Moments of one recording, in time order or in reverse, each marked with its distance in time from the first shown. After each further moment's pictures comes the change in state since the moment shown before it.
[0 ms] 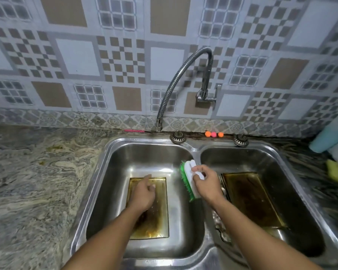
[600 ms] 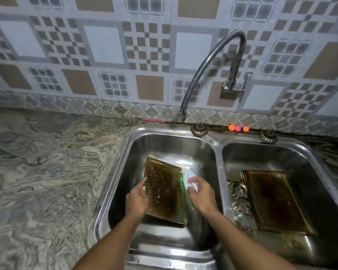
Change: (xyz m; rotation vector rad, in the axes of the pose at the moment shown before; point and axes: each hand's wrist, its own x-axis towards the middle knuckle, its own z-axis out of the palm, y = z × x) left_hand -0.034 -0.069 -0.028 -0.102 0.262 -0.183; right_hand -0.031 0.031 0.079 -0.097 -0.184 0.023
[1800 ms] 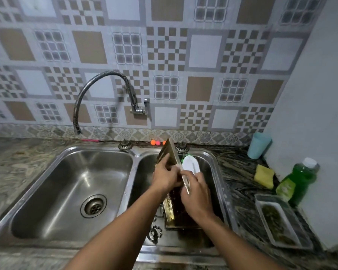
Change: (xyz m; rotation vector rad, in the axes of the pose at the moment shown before) left_hand -0.213 0.304 0.266 -0.489 -0.290 0.188; right_hand -0.051 0.112 -0.336 -0.219 0.227 -0.422
